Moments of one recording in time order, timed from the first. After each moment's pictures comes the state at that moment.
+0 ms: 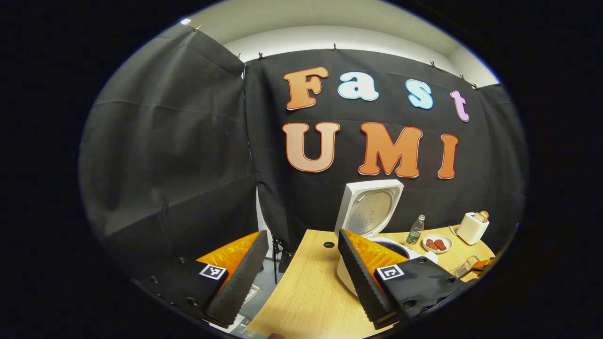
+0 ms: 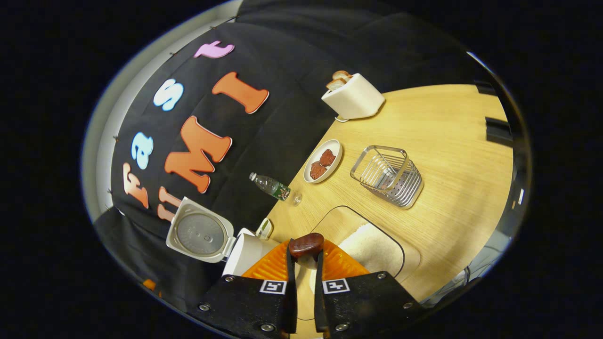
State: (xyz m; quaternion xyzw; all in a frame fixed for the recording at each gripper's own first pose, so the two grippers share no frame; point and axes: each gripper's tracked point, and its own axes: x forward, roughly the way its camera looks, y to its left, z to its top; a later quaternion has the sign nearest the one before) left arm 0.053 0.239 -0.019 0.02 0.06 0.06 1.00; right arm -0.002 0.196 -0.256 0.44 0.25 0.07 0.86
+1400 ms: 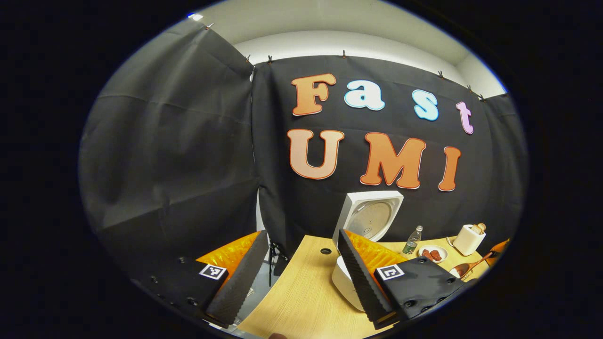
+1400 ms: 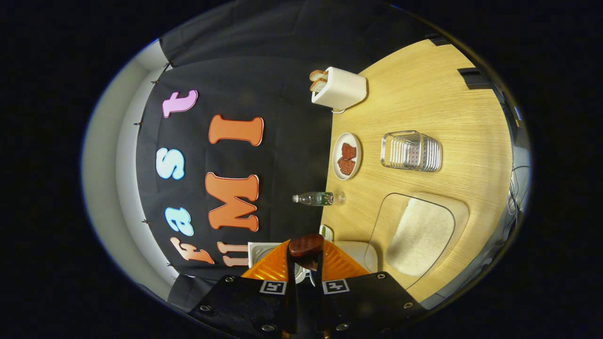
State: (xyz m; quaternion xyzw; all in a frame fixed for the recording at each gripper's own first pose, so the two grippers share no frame) left arm 0.055 0.244 -0.009 -0.01 0.04 0.07 1.00; right arm 0.005 0.209 -0.133 0.62 0.24 0.10 0.74
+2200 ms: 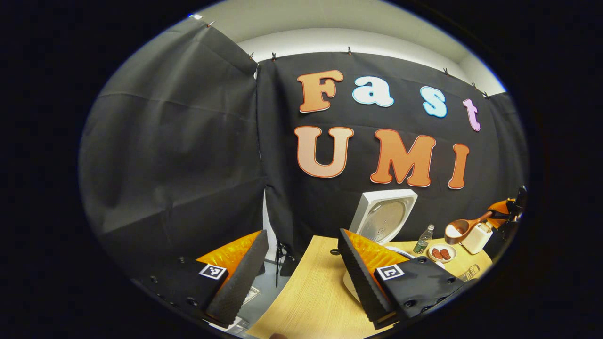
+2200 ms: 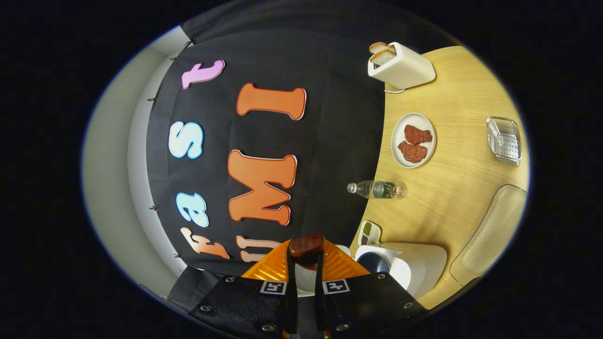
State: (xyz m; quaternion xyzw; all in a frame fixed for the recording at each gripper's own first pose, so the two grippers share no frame) left arm 0.077 0.270 -0.015 0.00 0.05 0.08 1.00; right arm 0.116 0.342 -0.059 0.59 0.23 0.18 0.75
